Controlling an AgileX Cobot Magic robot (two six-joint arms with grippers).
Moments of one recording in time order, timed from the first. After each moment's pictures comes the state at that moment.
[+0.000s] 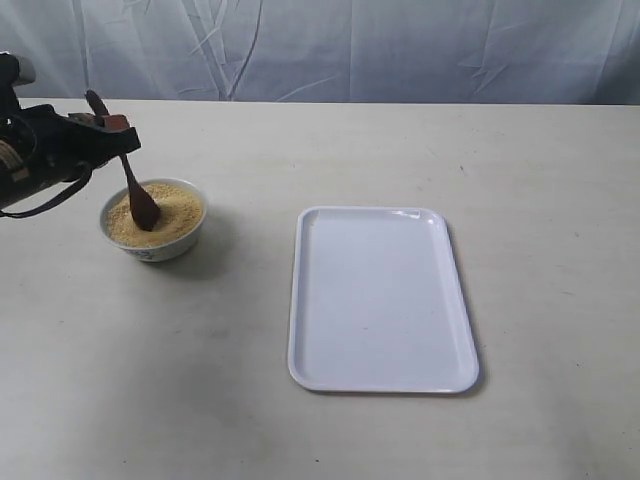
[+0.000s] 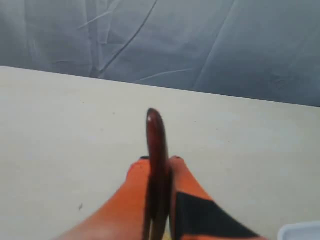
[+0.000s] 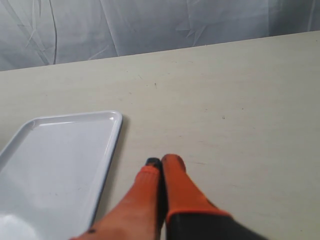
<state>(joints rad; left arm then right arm) -0.06 1.72 -0.67 0.47 -0.71 -0.63 0.11 0.01 0.00 0.04 0.38 0.07</state>
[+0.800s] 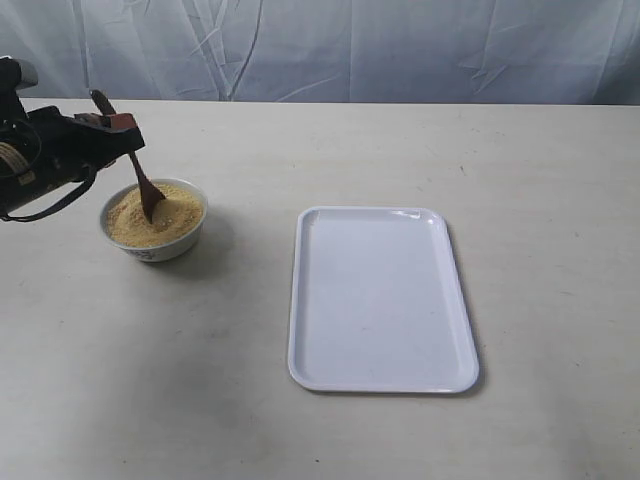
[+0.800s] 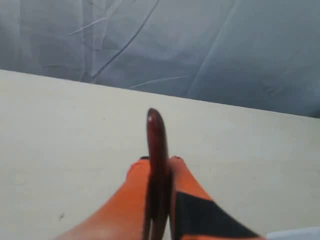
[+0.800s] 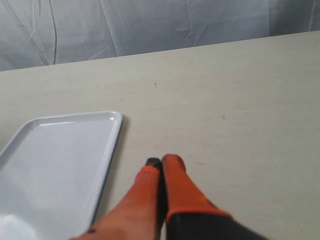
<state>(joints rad) -0.06 1.76 -0.67 0.49 -0.80 -0.67 0.11 0.01 0.00 0.04 0.38 0.07</state>
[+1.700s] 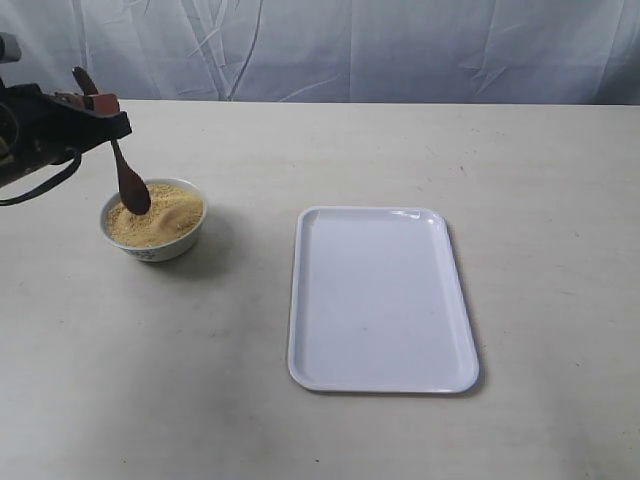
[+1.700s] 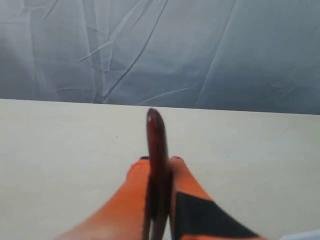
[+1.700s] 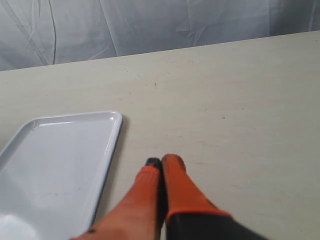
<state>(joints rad) -0.06 1.63 -0.67 0.49 -0.68 -0.61 0.11 0.01 0.00 0.04 0.38 0.07</state>
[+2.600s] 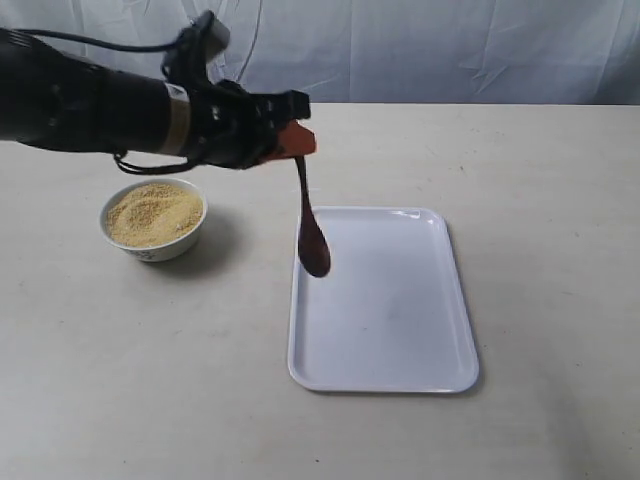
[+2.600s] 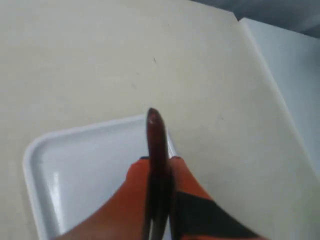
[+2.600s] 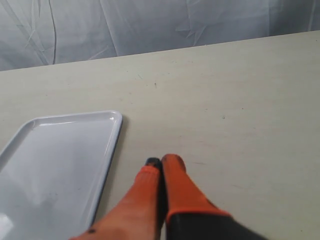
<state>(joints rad) -0.44 1.78 -1.08 1.56 -0.52 -2.09 0.11 0.01 0.00 0.04 0.38 0.07</state>
